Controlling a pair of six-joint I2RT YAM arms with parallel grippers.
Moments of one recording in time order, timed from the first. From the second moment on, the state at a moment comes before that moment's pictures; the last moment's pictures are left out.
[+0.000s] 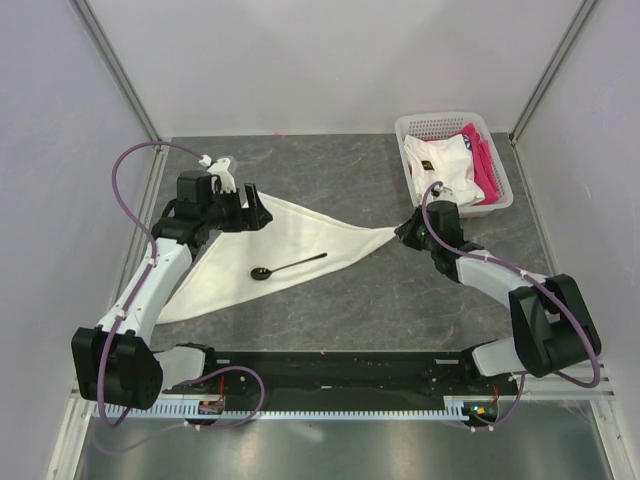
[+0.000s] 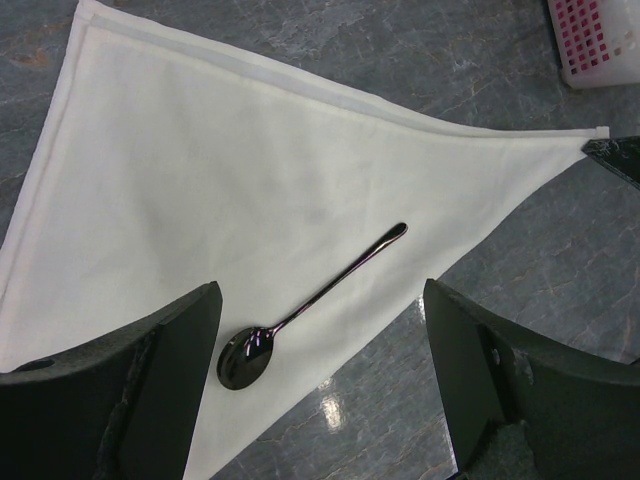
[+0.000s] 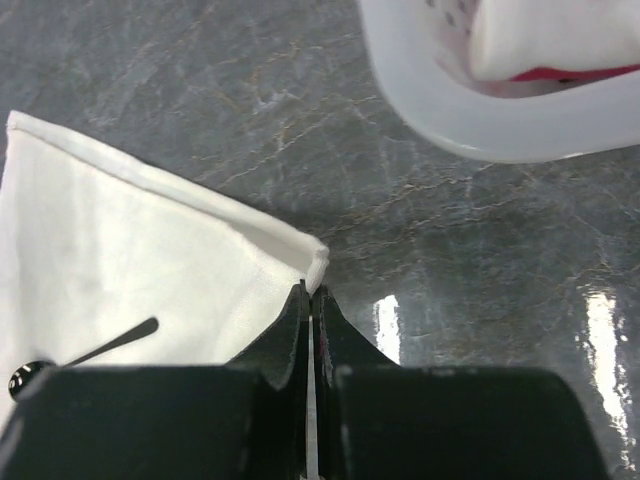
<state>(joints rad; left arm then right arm) -0.15 1.21 0.99 -0.41 0.32 -0.24 0.29 1.42 0.64 0.20 -0.02 0.63</state>
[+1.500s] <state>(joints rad) -0.15 1.21 0.99 -0.41 0.33 -0.24 0.94 1.92 1.14 0.34 -0.13 0.69</state>
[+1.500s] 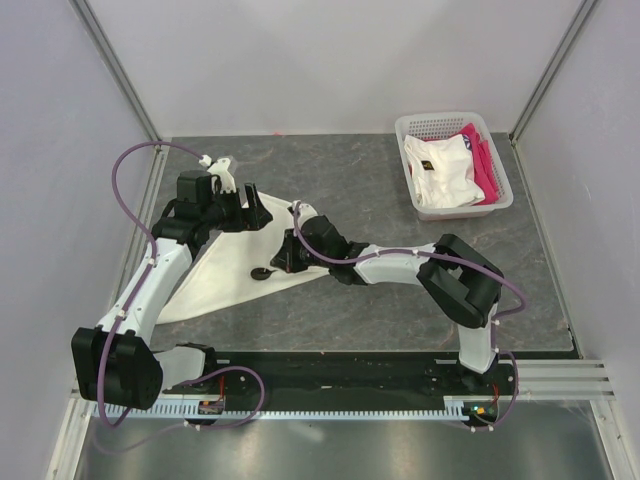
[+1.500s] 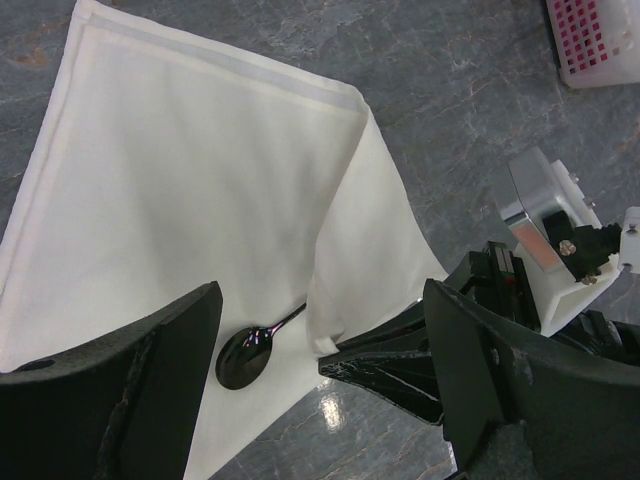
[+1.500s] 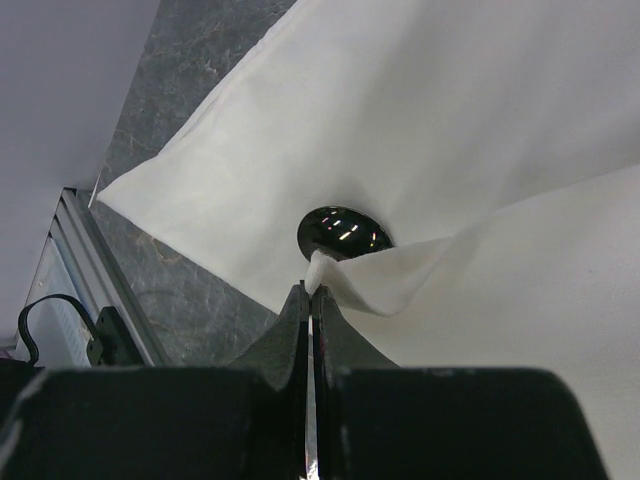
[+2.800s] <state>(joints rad) -0.15 1.21 0.99 -0.42 0.31 -0.25 0.99 2.05 1.25 0.33 -0.19 0.70</state>
